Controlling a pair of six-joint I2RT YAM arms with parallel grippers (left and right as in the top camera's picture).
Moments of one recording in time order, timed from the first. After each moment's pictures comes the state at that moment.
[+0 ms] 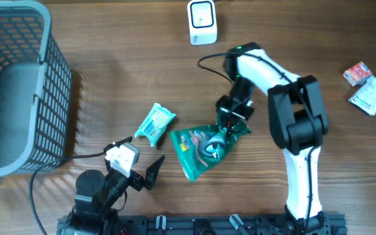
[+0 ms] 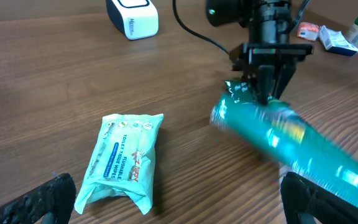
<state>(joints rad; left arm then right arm) -0.20 0.05 0.13 -0.45 0.37 0.00 0.32 2.34 1.70 -1.49 -0.45 0.72</state>
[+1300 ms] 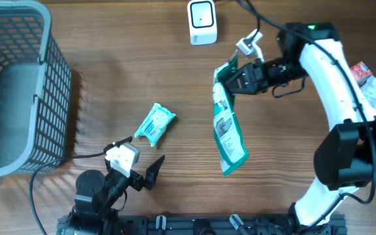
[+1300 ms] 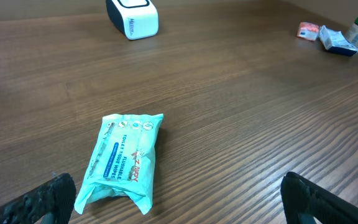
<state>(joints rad) -0.20 0.05 0.13 -0.45 0.37 0.00 0.08 1.92 1.69 -1.61 -1.25 -0.50</state>
